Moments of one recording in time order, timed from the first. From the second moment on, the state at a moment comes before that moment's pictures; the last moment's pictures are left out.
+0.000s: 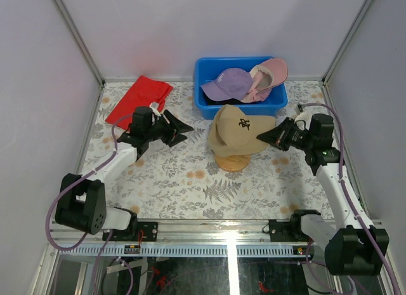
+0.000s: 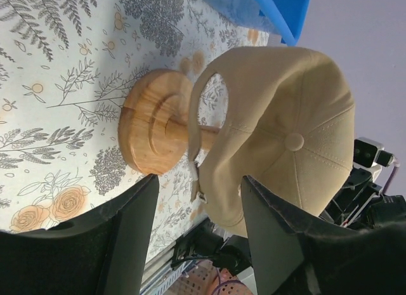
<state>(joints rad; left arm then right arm) -0.24 1.34 0.82 -0.02 0.54 -1.12 0.01 1.00 0.75 -0.22 -0.82 0.82</state>
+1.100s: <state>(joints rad) -0.32 1.59 0.91 0.08 0.55 -1.18 -0.07 1.06 0.84 -0.70 -0.57 0.41</state>
